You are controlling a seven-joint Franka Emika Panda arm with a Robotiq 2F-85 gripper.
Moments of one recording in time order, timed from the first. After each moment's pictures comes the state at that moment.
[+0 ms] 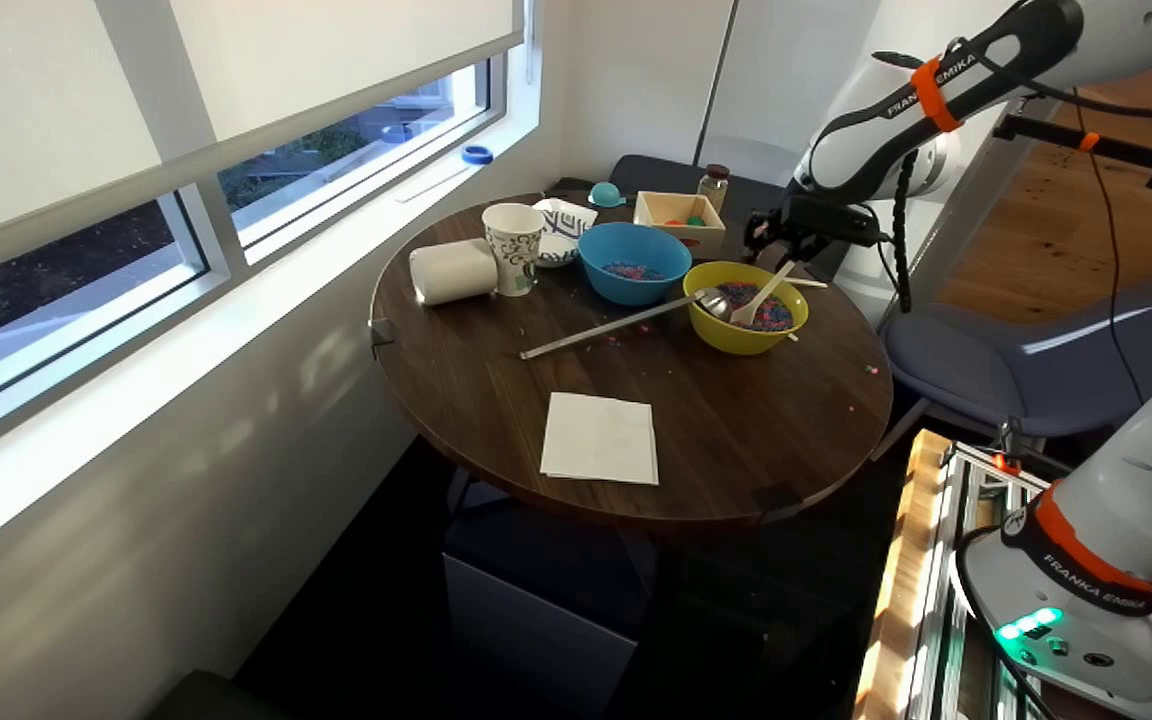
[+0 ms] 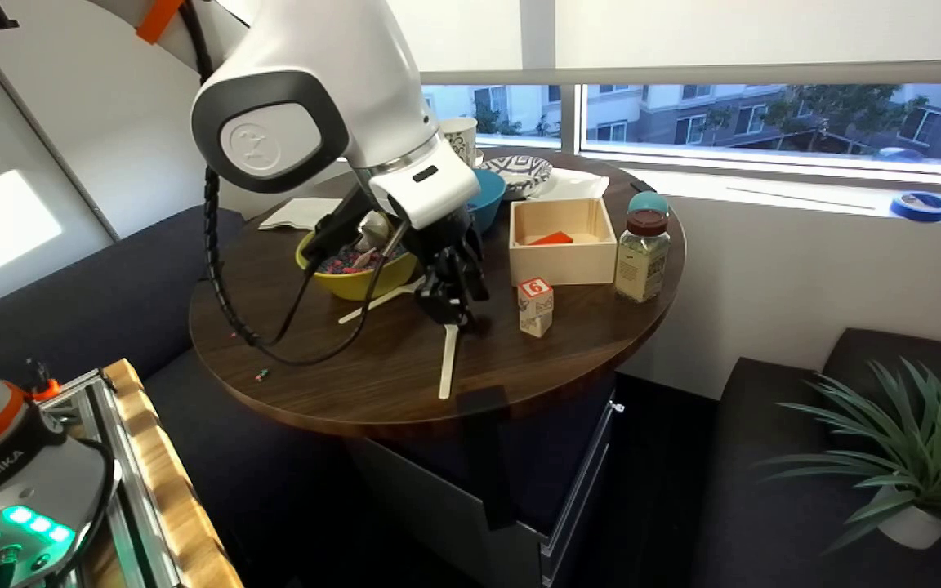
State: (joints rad) arm -0.30 0.05 -0.23 -2.44 0.03 2.74 0.50
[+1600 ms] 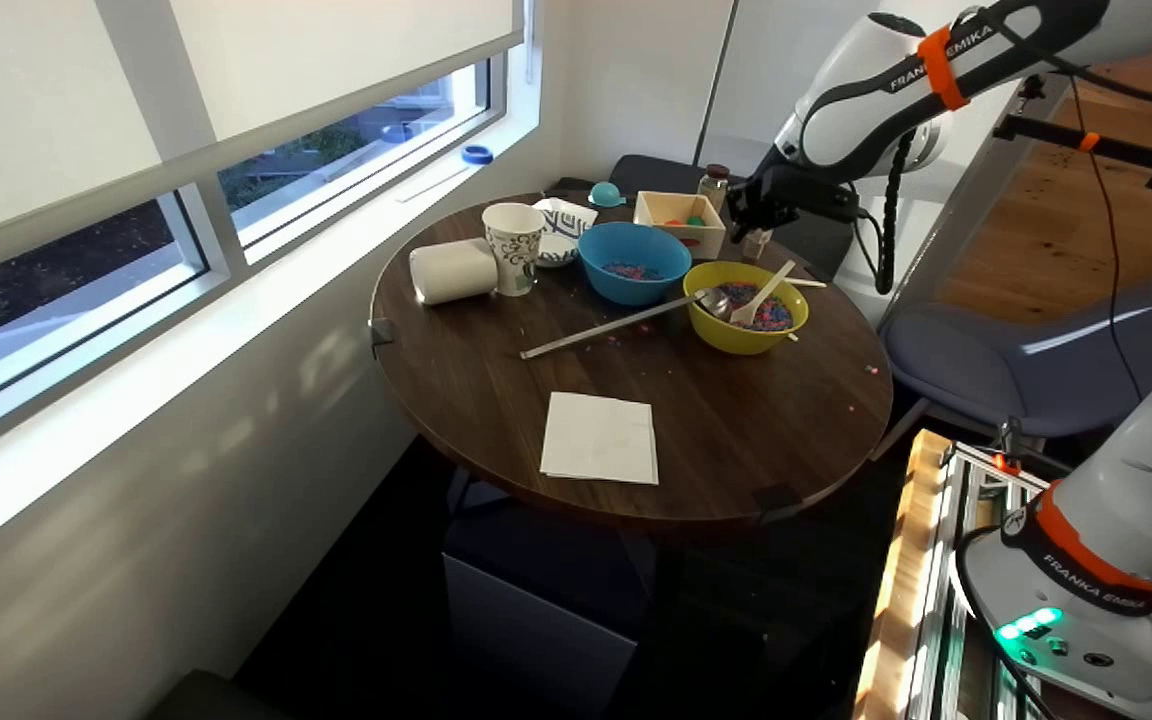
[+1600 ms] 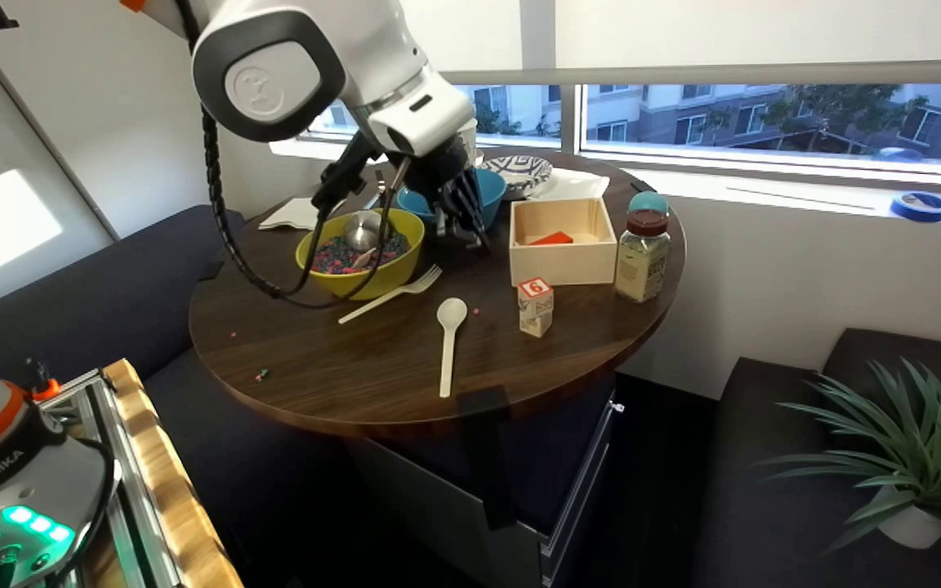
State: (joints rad) arm -0.21 -0.01 -0.22 -2.41 0.02 2.77 0.53
